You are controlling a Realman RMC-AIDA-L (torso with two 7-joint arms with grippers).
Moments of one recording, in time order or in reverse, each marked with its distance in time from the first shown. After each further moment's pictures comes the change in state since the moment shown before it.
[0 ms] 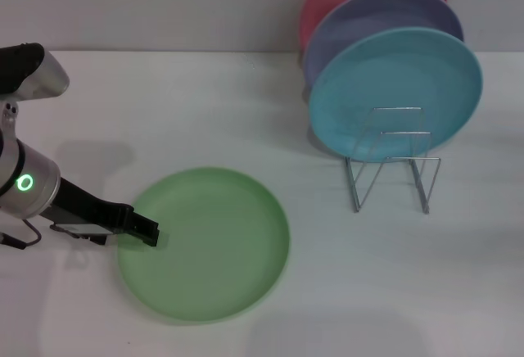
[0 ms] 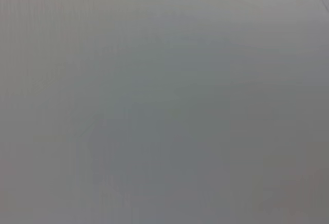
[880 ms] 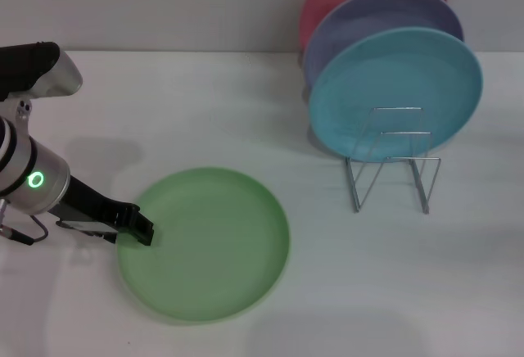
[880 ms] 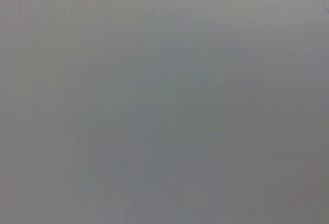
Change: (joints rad) left arm -0.033 0.004 0.027 -0.040 0.010 0.020 0.003; right arm 0.001 -0.002 0.000 -0.003 0.000 -0.002 0.000
